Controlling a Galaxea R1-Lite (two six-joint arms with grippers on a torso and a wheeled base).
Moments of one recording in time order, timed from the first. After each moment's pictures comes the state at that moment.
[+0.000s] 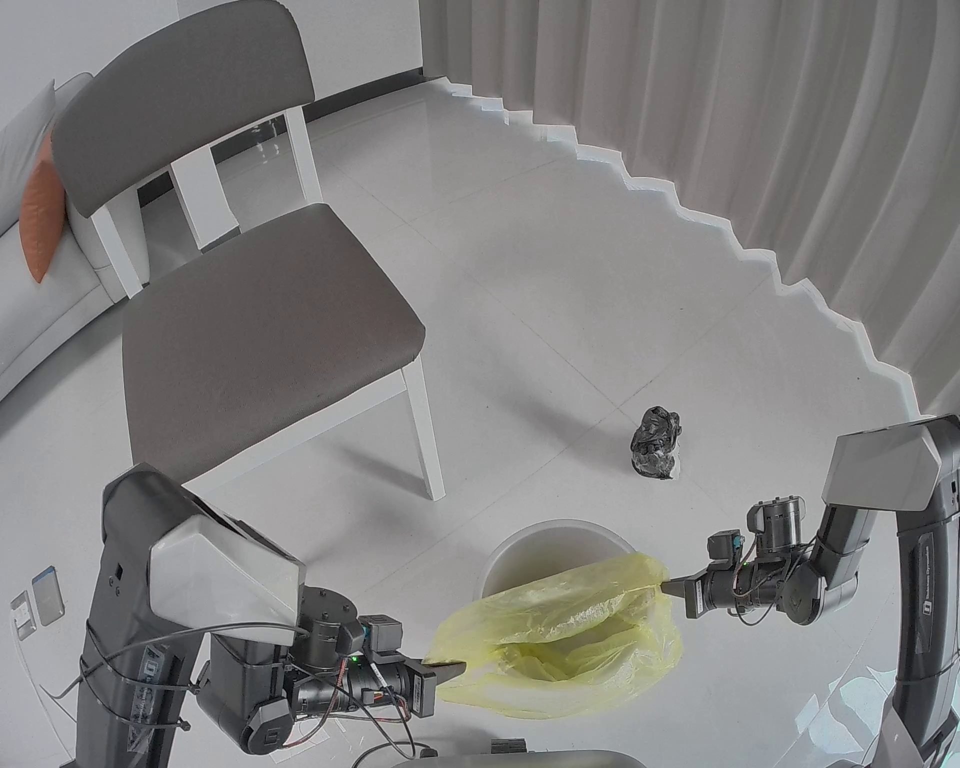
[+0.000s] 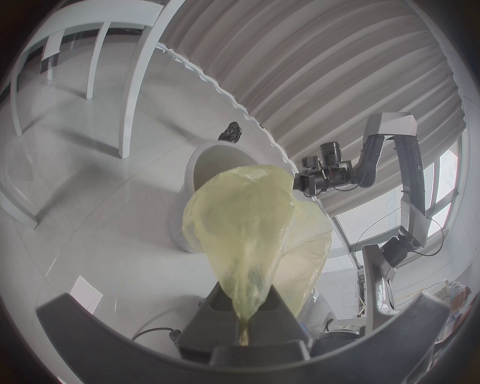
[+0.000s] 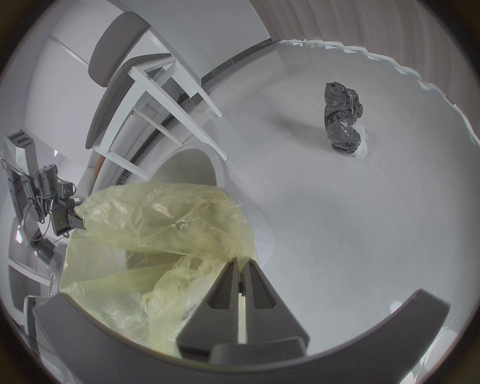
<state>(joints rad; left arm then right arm) -0.56 2.46 -0.32 -1.55 -0.44 -0.28 0.11 2.47 -0.64 -1.05 0.52 -0.04</state>
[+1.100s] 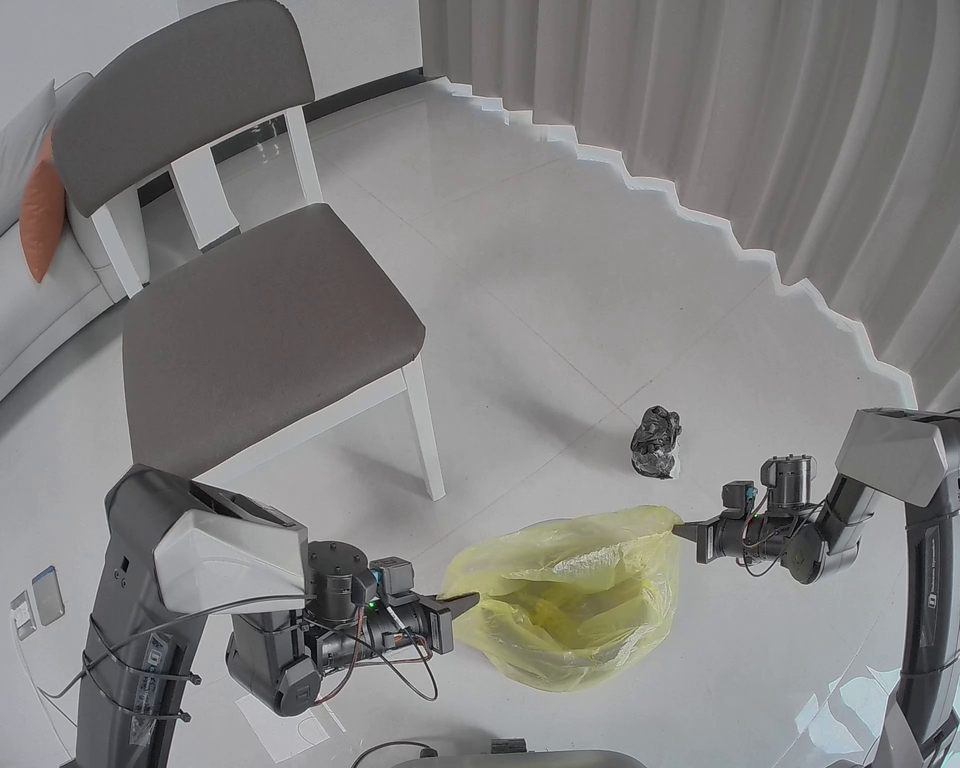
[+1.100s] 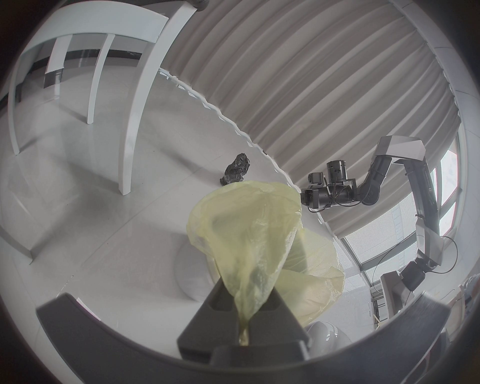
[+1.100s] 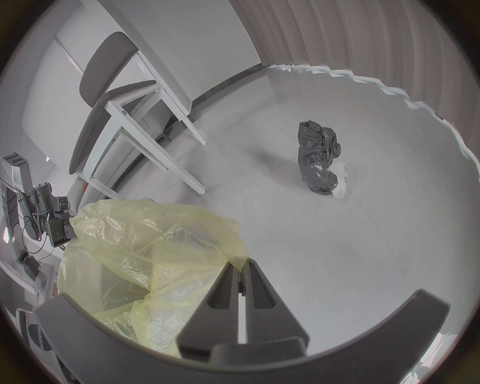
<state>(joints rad) -0.51 2.50 -0.58 -1.52 -0.42 -0.29 0.03 2.47 -0.87 -0.98 0.53 -0.03</state>
